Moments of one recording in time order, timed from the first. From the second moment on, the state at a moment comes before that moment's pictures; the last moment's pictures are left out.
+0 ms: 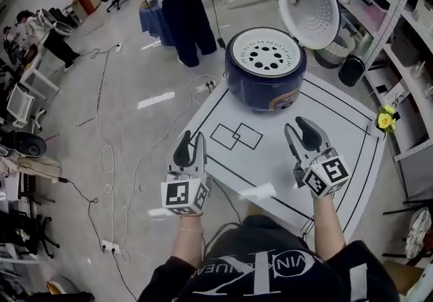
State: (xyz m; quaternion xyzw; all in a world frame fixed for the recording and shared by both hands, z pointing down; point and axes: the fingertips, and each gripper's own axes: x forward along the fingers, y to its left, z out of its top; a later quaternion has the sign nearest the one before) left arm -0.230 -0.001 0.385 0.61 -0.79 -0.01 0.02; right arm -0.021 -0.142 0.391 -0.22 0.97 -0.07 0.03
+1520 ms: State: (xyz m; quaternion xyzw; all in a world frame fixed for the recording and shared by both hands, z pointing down) left arm -0.253 -0.112 0.381 0.69 -0.72 -0.02 0.03; right arm -0.025 -0.201 0.377 -0.28 0.95 -0.09 0.04
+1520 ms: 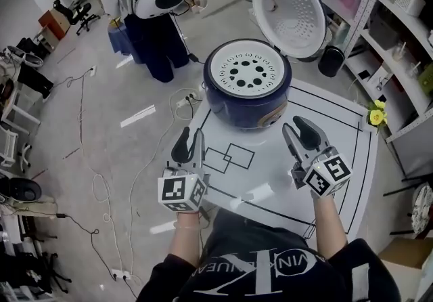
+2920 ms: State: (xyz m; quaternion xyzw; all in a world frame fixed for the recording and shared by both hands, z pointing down) left arm -0.280 -0.266 0.326 0.80 -0.60 -0.01 -0.01; right arm -0.067 -0.276 0.331 -0.40 0.91 -0.06 0.04
